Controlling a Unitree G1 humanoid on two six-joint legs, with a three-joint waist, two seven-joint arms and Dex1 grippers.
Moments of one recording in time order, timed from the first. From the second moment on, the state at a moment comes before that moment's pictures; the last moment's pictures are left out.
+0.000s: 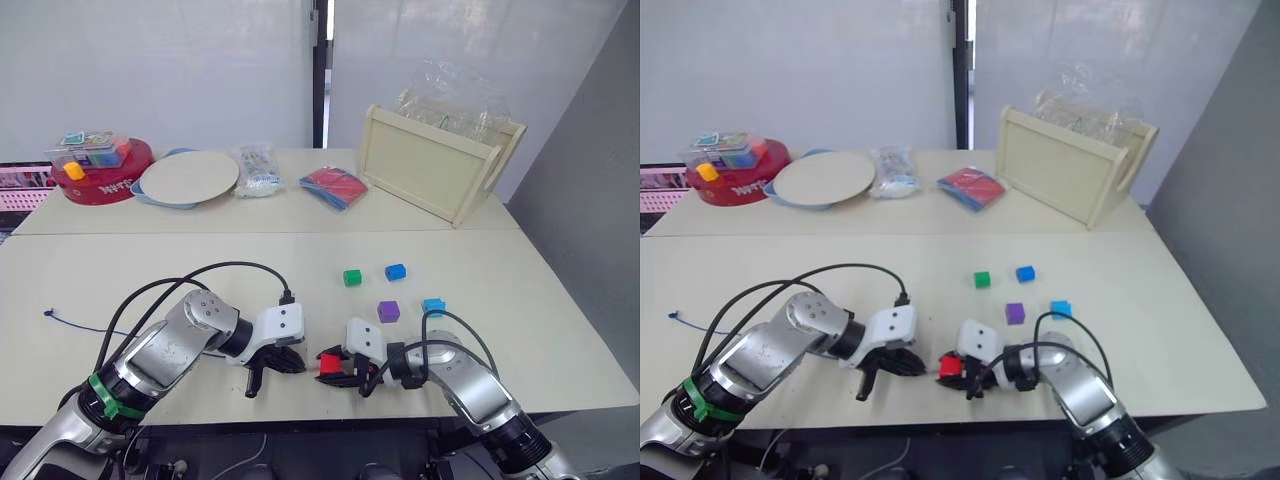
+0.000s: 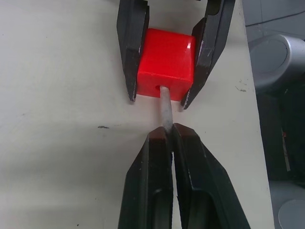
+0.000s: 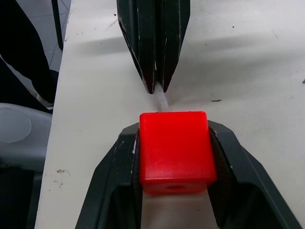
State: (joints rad) left arm -0.54 0.78 -0.43 -0.33 -0.18 0.77 -1.23; right arm -0.35 -0.45 0.40 -0.17 0.10 0.41 1.03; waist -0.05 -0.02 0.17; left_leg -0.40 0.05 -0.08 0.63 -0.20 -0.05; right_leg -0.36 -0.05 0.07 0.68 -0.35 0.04
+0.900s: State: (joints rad) left arm -0.49 0.67 -0.37 -0.23 -0.17 0.61 -1.24; right arm -0.36 -0.43 0.40 -0.17 0.10 0.44 1.03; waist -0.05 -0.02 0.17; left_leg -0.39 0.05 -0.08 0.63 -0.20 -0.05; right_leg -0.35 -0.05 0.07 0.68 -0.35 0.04
